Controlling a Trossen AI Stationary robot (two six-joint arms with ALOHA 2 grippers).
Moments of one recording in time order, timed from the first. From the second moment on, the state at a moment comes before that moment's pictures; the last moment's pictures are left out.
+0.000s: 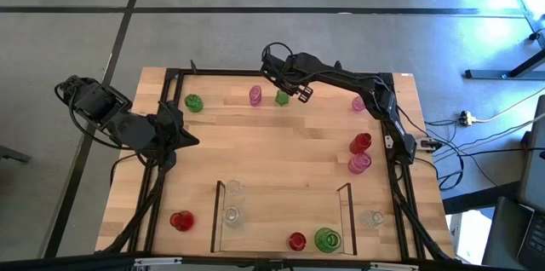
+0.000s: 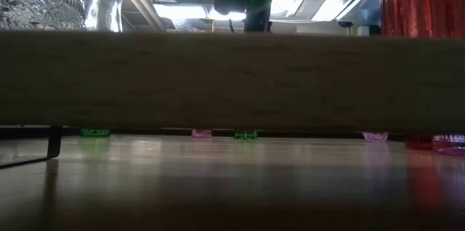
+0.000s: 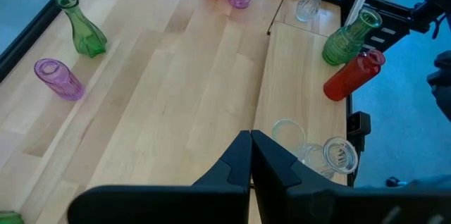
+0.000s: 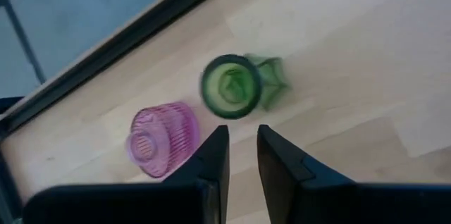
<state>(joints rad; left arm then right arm) -0.55 1.11 1.62 -1.33 -0.44 -0.72 -0.35 2.20 2.17 -1.24 0.27 1.70</state>
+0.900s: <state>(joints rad) -0.55 1.11 1.62 -1.33 -0.43 -0.73 -0.39 2.21 2.16 -1.22 0.26 1.88</state>
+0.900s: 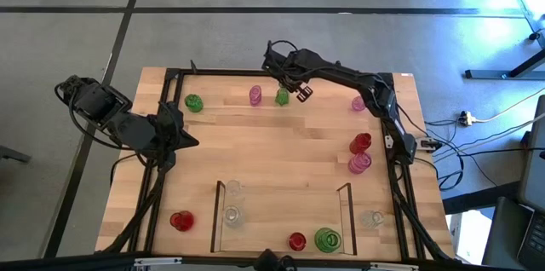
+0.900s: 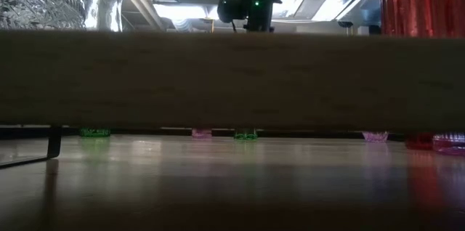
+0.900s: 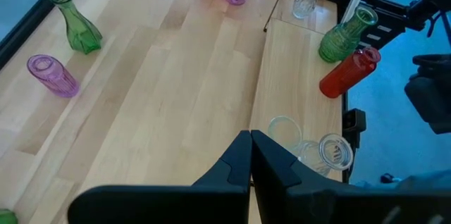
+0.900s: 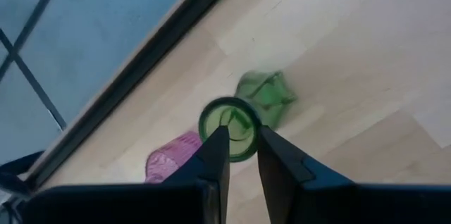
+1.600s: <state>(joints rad) -0.55 1.11 1.62 -1.33 -0.42 -0.72 -0.37 2.28 2.17 -1.19 0.17 1.88</state>
